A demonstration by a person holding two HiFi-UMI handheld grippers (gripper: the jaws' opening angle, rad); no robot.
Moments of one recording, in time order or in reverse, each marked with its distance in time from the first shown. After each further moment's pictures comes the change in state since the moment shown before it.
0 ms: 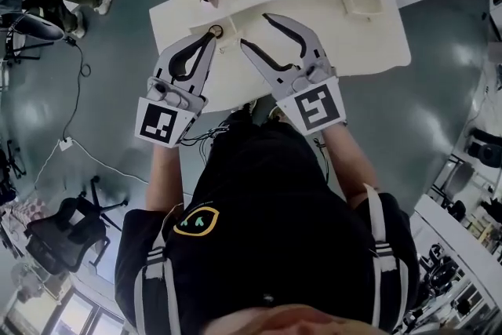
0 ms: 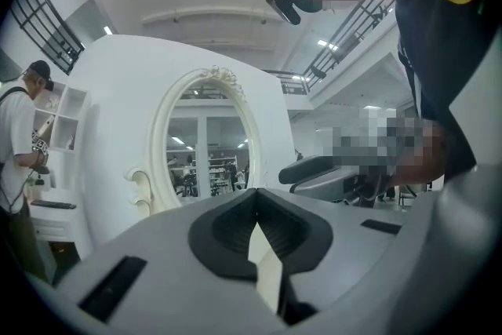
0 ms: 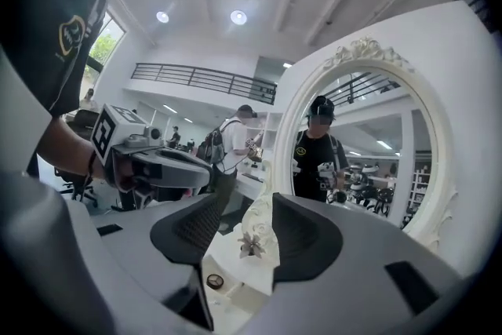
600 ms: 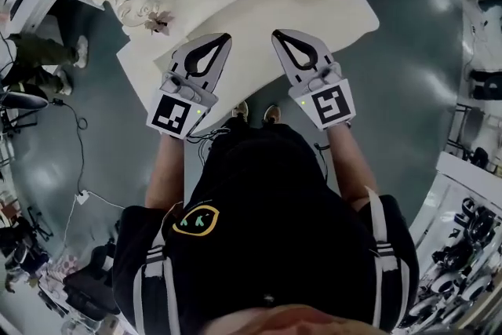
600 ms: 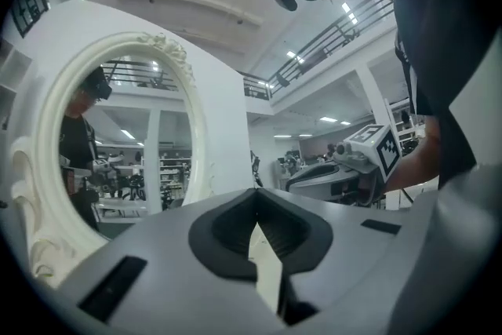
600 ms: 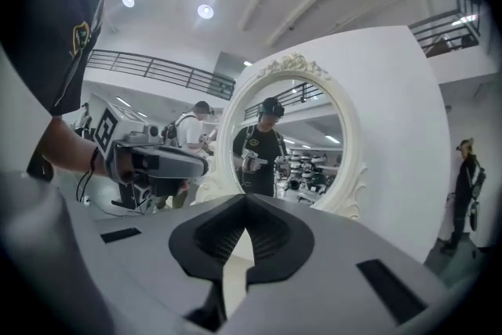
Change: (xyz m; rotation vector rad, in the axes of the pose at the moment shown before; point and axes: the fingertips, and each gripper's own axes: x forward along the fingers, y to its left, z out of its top) left arm 0.099 -0.099 -0.007 0.015 -0.025 -0.340; right arm -0.123 -0.074 -0.062 0.144 -0.026 -0.351
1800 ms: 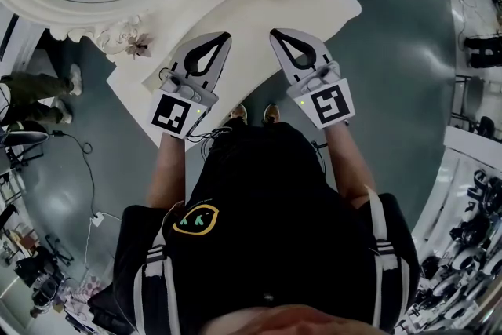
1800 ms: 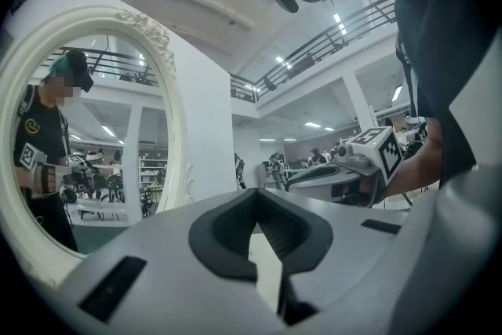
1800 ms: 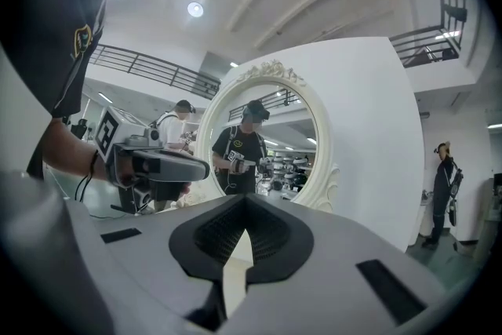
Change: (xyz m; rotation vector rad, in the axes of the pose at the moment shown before) left arm 0.061 -0.025 0.019 -0.058 -0.051 -0.134; right arm -0.035 -0.048 -0.001 0.017 -0.002 -0.144
